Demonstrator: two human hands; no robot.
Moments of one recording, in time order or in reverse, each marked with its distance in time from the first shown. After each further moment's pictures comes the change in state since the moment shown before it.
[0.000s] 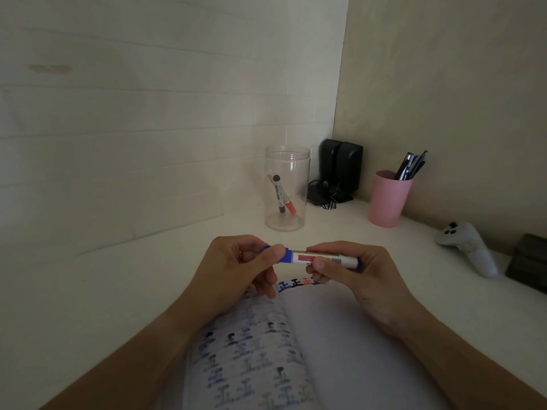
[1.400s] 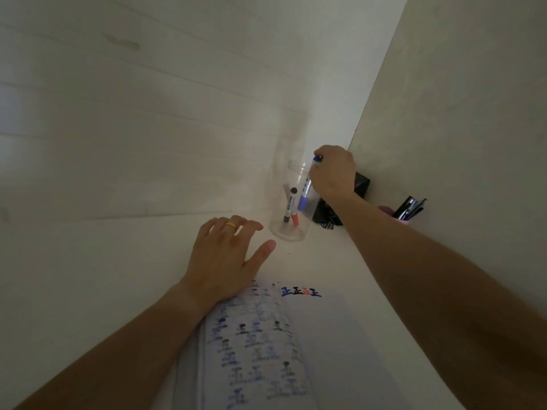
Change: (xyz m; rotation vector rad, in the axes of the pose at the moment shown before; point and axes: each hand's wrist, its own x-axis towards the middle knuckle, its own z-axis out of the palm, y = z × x) left_hand 0.009 -0.032 -0.031 1.065 0.342 0.213; right_hand 0.200 -0.072 0.048 -1.217 0.386 -0.155
